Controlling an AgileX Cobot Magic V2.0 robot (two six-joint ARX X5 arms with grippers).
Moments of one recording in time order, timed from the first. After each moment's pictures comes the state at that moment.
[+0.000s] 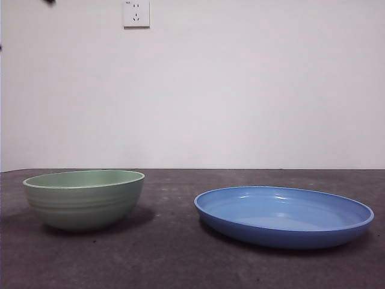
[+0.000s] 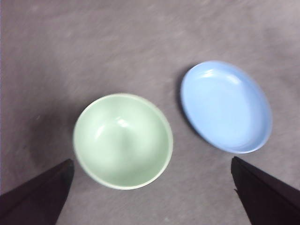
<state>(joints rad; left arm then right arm) -0.26 0.91 1.00 -0.84 0.36 -0.07 0.11 0.60 1.03 -0.92 -0.63 0.09</state>
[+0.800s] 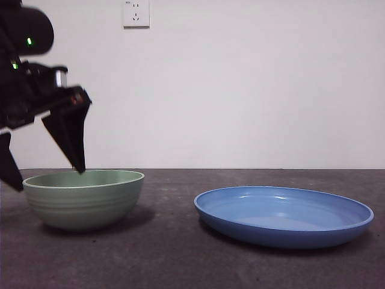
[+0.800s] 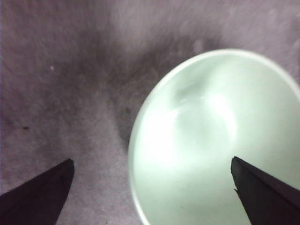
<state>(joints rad) -0.24 1.52 1.00 -0.66 0.25 -0.06 0.11 0.60 1.03 -0.92 -0.63 0.09</state>
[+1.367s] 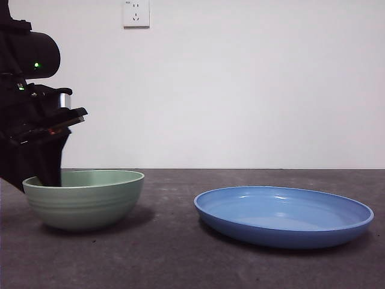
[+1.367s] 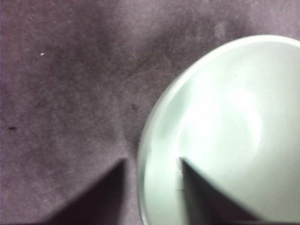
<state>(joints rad) -0.24 1.60 1.00 -0.64 0.25 -0.06 0.11 0.60 1.03 -0.92 -0.63 0.09</state>
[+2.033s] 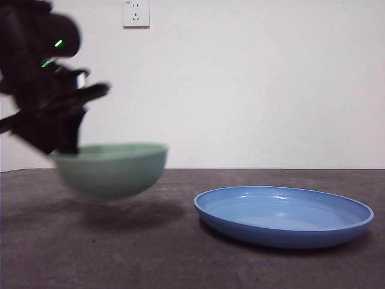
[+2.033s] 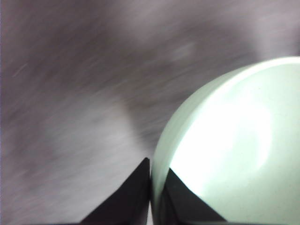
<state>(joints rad) -0.33 1.62 1.16 -0.77 0.24 -0.18 0.11 0.60 1.03 -0.92 -0.63 0.09</state>
